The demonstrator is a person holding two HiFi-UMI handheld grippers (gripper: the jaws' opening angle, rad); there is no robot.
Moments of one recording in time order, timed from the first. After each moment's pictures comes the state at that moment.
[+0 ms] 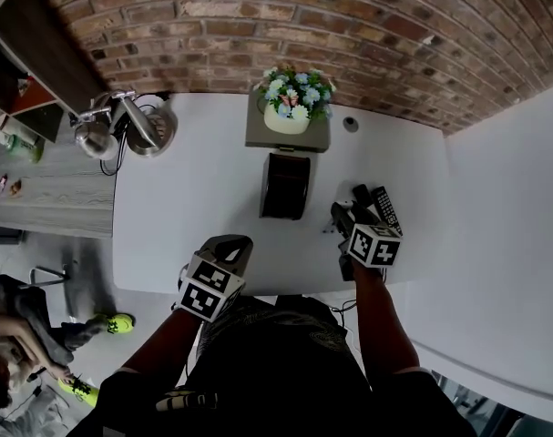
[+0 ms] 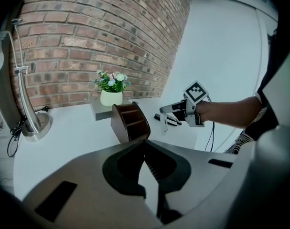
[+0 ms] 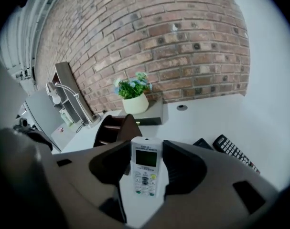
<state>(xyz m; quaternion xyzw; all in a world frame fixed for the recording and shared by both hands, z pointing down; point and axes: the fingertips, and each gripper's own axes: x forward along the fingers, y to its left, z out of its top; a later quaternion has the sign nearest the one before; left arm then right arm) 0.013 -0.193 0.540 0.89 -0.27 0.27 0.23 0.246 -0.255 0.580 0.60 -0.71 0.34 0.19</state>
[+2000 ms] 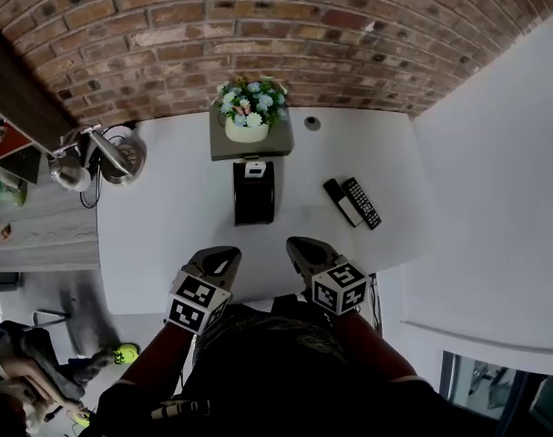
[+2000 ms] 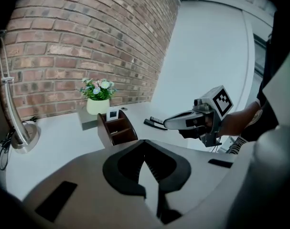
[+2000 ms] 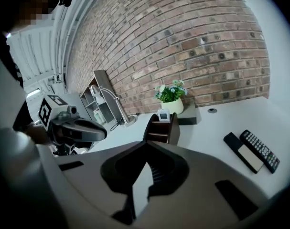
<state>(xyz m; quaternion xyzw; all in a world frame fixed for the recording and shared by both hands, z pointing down) 0.040 -0.179 0.519 0.92 -0.23 0.25 0.20 0.147 -0.175 0.533 0.50 -0.81 0.29 0.14</state>
